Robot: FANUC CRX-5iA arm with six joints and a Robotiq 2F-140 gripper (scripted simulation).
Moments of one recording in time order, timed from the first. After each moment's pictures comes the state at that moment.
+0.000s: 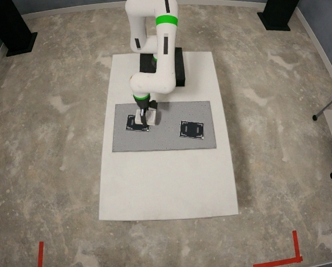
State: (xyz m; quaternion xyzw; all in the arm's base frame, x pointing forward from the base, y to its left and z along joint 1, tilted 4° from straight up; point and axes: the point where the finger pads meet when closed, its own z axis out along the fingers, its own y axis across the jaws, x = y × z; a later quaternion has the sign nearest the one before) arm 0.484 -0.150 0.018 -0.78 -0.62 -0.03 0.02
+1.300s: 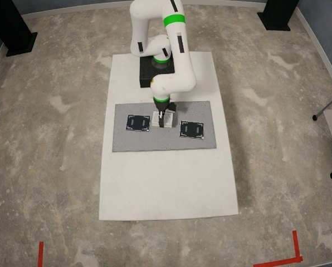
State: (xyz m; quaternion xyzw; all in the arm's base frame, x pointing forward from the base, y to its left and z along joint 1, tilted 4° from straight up) arm 0.512 -0.042 0.026 -0.78 -0.62 -0.03 0.02
